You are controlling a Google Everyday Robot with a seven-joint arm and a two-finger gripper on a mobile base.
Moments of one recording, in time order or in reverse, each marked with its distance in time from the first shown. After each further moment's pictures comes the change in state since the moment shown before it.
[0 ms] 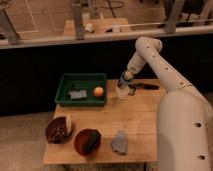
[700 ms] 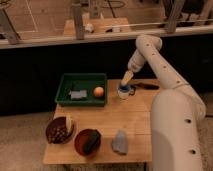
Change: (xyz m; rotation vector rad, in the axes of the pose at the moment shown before) arm -0.003 -0.001 0.001 -0.043 0.020 -0.054
